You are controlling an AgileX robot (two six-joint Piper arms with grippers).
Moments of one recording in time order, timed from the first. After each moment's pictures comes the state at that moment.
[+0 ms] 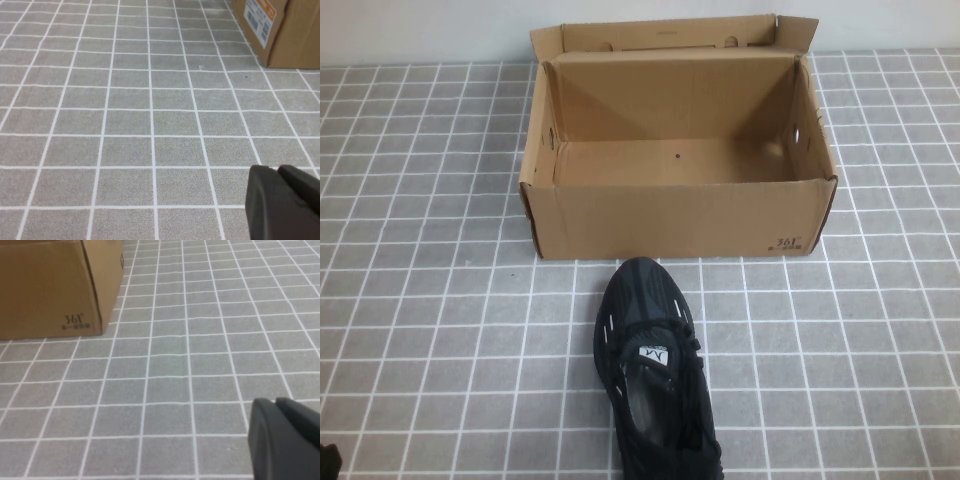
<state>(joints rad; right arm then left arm) 0.04 -0.01 0.03 0.13 0.34 0.04 -0.09 -0.01 0.03 -0.05 0.39 0.04</state>
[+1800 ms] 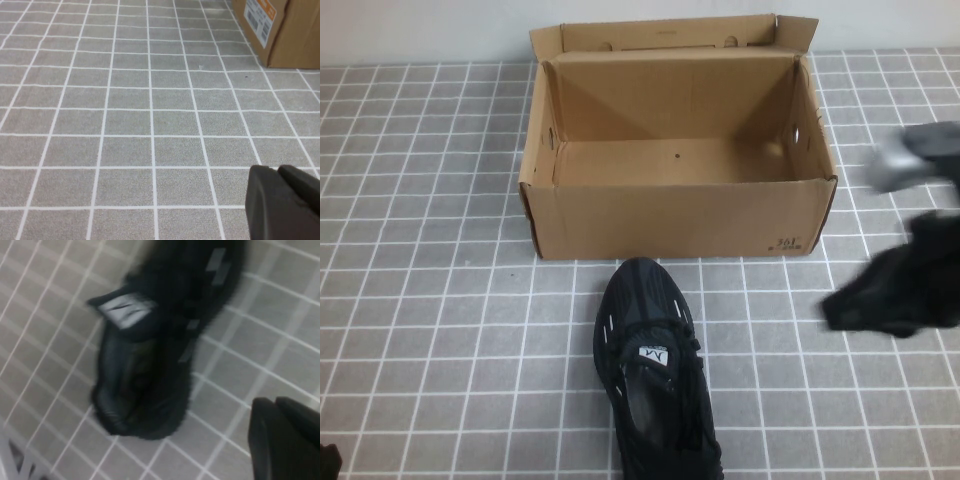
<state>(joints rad) 0.37 1.23 -0.99 0.59 0.95 -0.31 -0.09 -0.01 0.03 -0.05 0.39 0.04</state>
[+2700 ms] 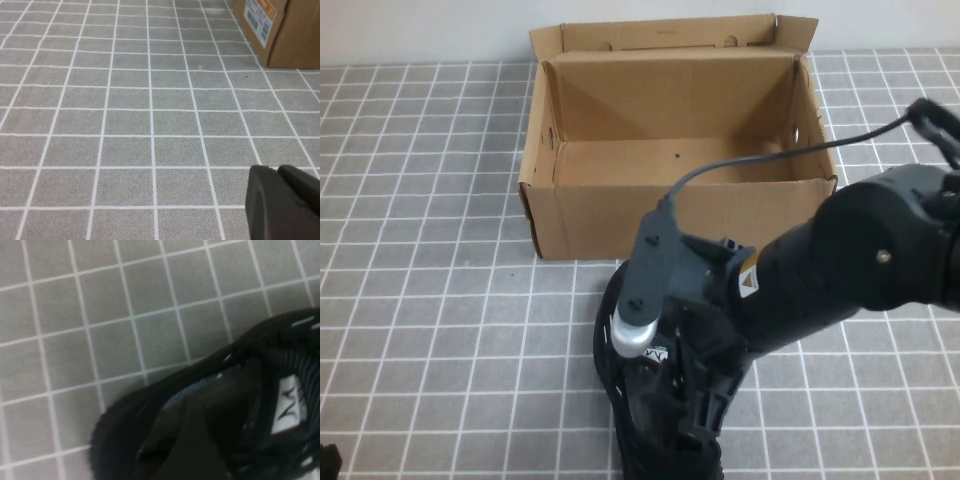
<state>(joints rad) 0.82 1.56 -1.17 0.37 0.73 -0.71 -0.09 -0.01 0.03 -0.05 0.39 0.04</state>
